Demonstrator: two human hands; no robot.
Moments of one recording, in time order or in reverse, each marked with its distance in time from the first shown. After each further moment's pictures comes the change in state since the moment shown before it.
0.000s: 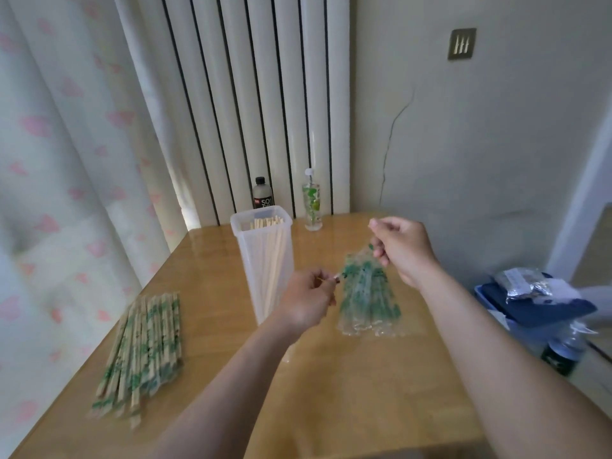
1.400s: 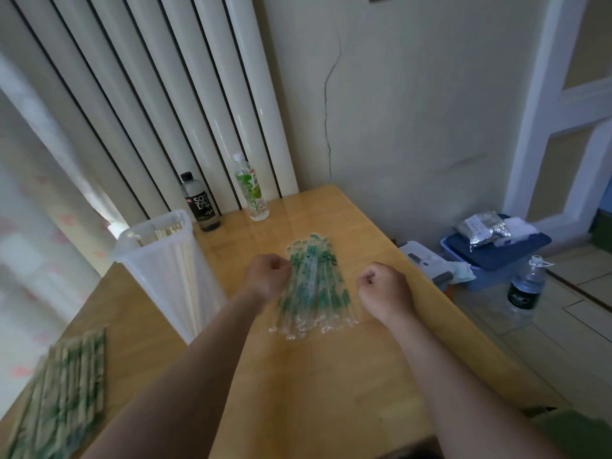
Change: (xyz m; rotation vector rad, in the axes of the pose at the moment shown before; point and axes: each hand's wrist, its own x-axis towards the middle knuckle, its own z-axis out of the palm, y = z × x) left_hand 0.115 -0.032 0.057 0.335 0.025 -0.102; right_hand -0.016 0.134 -0.071 -0.553 0.098 0.177
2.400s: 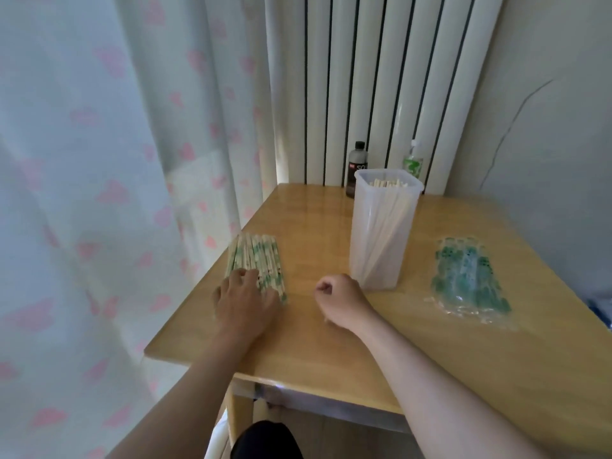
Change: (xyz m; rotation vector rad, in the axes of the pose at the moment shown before) left_hand -0.194 -0.230 -0.190 0.495 0.571 -0.251; right_hand -0.183 -0.183 0.212 -0.118 -0.655 -0.386
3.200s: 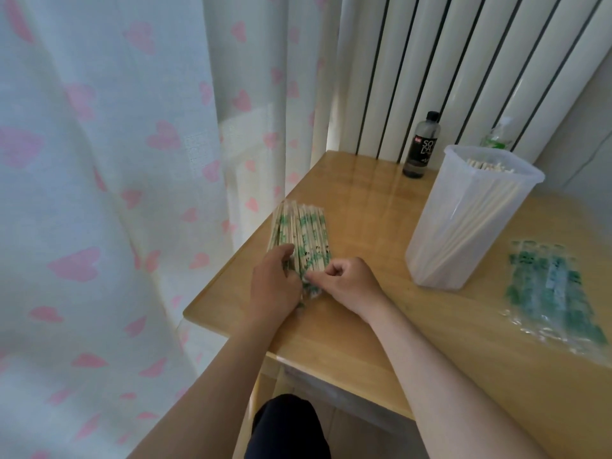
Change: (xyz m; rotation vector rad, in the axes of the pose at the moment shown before) left_hand 0.006 -0.032 0.006 -0.539 0.044 -0.123; right_hand 0.045 -0.022 0.067 0.084 -0.091 -0.122
